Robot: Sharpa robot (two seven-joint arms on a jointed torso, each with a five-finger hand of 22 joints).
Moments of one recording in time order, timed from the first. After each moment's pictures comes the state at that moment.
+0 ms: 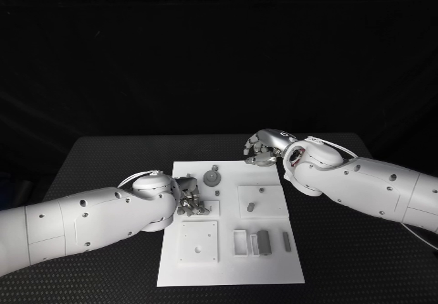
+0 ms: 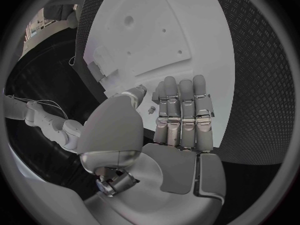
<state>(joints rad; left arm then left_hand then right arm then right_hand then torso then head) 1.29 -0.61 -0.24 1.46 -1.27 -0.03 -0.54 1.11 -0.21 0.38 0.28 0.08 1.11 0.04 0.45 0.70 1.29 -0.02 0.47 0.60 1.08 -0.03 0.77 0.80 0.02 1.12 -0.13 0.22 1.11 1.20 -0.74 0.01 1.38 -1.51 -0.32 -0.20 1.05 -0.13 0.64 -0.24 0.05 0.95 0.10 0.30 0.56 1.08 0.00 1.09 1.09 1.26 -0.10 1.41 0.88 0.25 1.18 -0.03 0.87 1.31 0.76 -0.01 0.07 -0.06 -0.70</state>
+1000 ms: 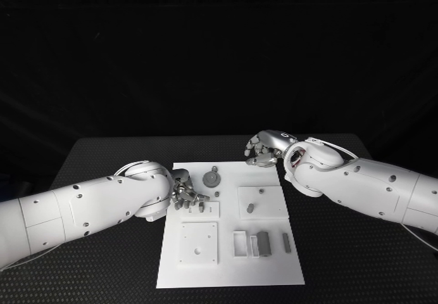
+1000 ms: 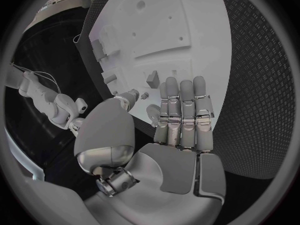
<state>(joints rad) 1.30 -0.60 -0.18 1.38 -1.06 0.00 -0.56 0.94 -0.26 0.44 0.29 0.05 1.04 0.08 0.40 0.70 1.25 -0.01 0.46 0.60 1.04 -0.02 0.80 0.78 0.02 1.10 -0.11 0.19 1.13 1.20 -0.73 0.01 1.37 -1.51 -0.32 -0.20 1.05 -0.14 0.64 -0.24 0.05 0.95 0.10 0.30 0.56 1.08 0.00 1.09 1.09 1.26 -0.10 1.41 0.88 0.25 1.18 -0.03 0.87 1.31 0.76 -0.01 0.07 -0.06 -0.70</state>
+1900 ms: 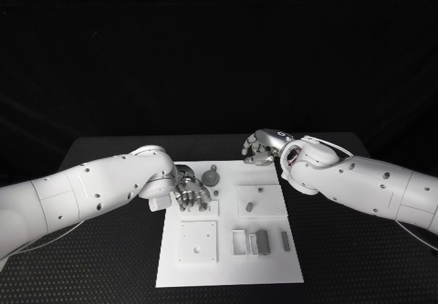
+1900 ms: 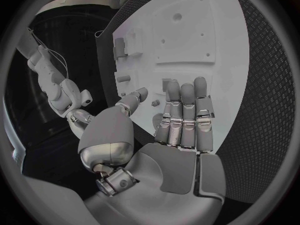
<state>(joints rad) 1.35 -0.51 -0.18 1.26 -0.81 0.21 -0.58 0.76 -0.13 0.53 -0.11 0.36 0.92 0.12 0.28 0.68 1.13 0.01 0.72 0.71 0.98 -0.03 1.01 0.72 0.02 1.10 -0.13 0.20 1.27 1.20 -0.72 0.01 1.35 -1.51 -0.31 -0.20 1.05 -0.14 0.64 -0.24 0.05 0.94 0.10 0.30 0.56 1.08 0.00 1.09 1.09 1.26 -0.10 1.41 0.88 0.25 1.18 -0.03 0.87 1.31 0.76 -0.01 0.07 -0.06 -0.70</state>
